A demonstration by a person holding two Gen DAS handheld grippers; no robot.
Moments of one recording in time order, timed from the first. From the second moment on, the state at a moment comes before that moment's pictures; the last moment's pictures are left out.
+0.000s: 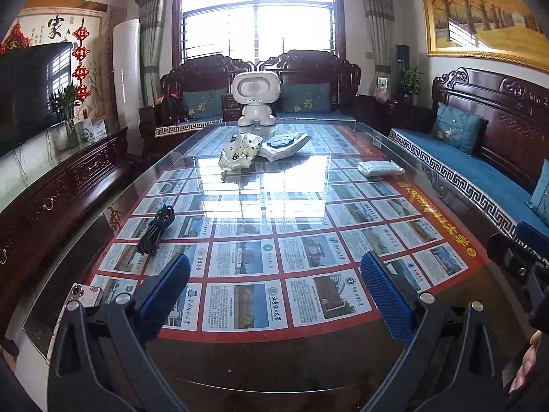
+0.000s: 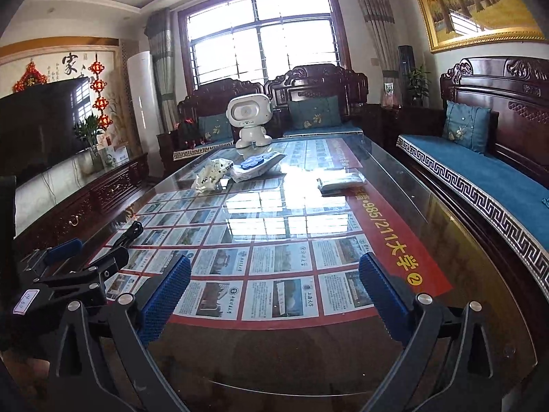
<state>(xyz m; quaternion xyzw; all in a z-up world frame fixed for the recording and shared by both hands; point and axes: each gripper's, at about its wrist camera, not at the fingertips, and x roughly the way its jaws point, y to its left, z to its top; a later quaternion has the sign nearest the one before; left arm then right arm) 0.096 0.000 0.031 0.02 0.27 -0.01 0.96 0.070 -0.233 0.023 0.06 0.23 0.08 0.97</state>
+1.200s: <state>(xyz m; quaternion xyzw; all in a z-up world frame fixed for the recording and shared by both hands) 0.096 -0.034 0.023 0.05 0.27 0.00 0.96 0.079 -0.245 -0.016 0.07 0.29 0.07 0.95</state>
